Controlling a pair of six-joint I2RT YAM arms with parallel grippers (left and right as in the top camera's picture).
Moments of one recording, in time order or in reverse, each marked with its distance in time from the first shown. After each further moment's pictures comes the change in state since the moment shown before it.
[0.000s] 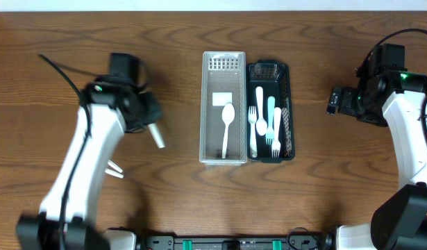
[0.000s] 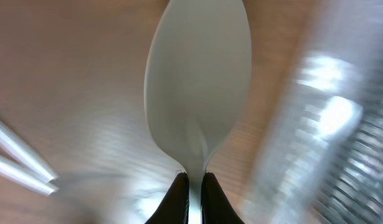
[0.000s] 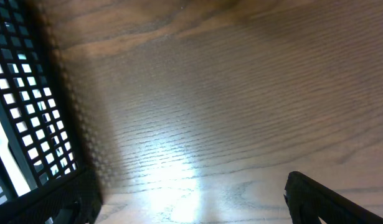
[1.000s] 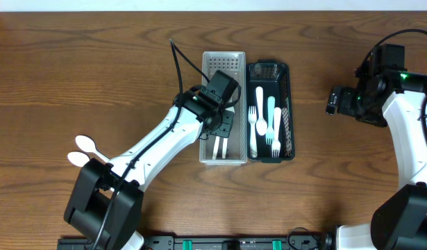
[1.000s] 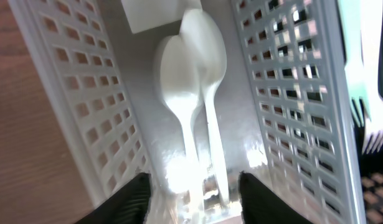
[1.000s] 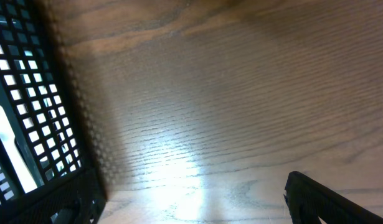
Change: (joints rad) left arm -0.422 0.280 0.035 0.198 -0.030 0.197; right arm 0.000 0.000 0.000 -0.006 -0.019 0.000
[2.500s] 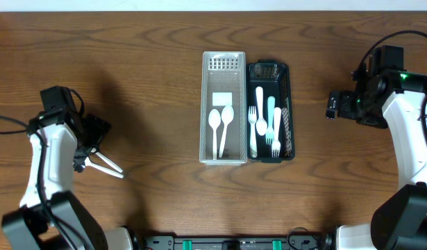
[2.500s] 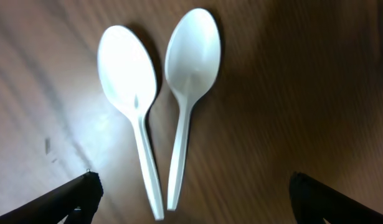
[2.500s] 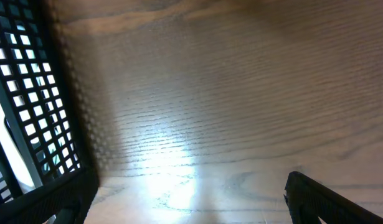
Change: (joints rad) left arm 0.981 -0.206 -0.291 -0.053 -0.068 -0.387; right arm 0.000 0.000 -0.002 -0.039 -0.002 -0.061
